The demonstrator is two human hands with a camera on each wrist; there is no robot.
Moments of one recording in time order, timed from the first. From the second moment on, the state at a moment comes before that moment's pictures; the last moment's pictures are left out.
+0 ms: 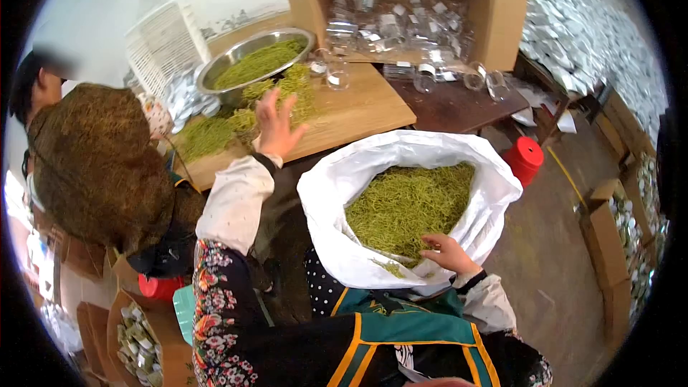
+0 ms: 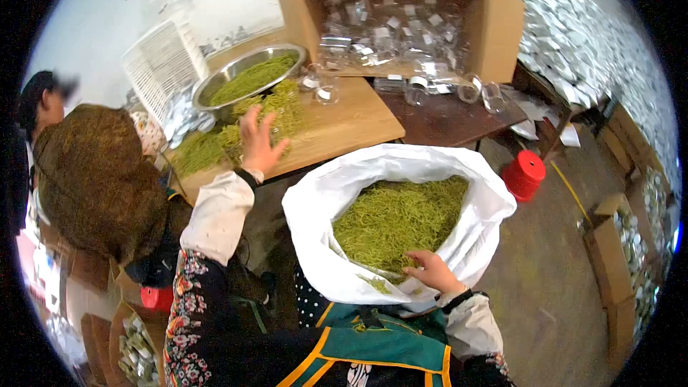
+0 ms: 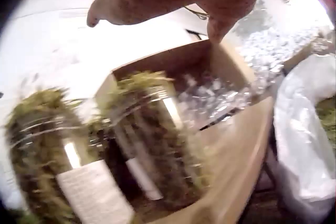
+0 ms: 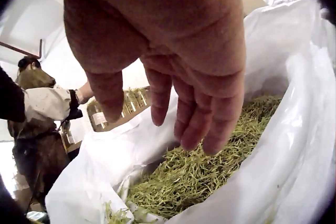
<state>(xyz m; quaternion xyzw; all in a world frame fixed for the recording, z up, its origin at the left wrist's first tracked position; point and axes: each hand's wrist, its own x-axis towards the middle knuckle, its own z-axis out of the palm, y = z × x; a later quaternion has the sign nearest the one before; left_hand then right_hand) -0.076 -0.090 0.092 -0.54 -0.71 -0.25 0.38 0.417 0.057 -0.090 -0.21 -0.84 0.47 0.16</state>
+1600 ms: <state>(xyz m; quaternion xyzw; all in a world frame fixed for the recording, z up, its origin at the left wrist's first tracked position) -0.068 0.101 -0.018 -0.63 -0.77 -0.08 0.05 0.178 0.387 0.058 -0.26 -0.68 0.60 0.34</state>
